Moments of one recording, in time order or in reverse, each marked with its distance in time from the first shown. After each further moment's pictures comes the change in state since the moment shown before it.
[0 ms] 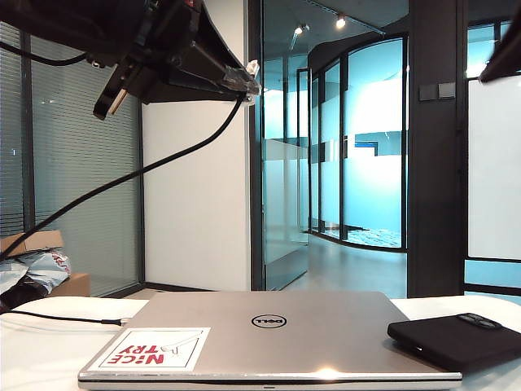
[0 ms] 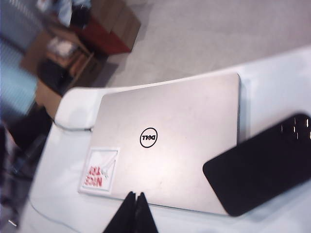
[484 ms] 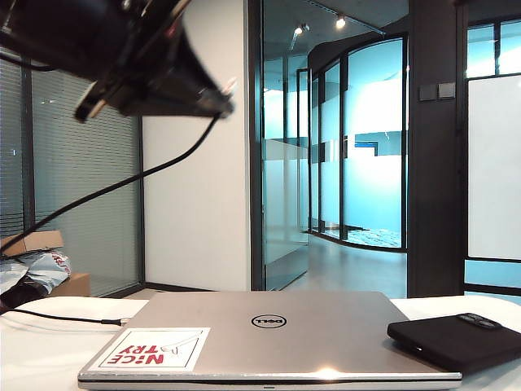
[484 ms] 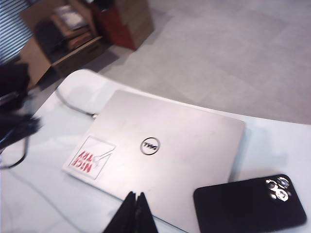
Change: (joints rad) left arm 0.070 0.000 0.000 -0.029 0.003 0.081; right arm 0.265 0.000 0.191 -0.135 0.209 -0.290
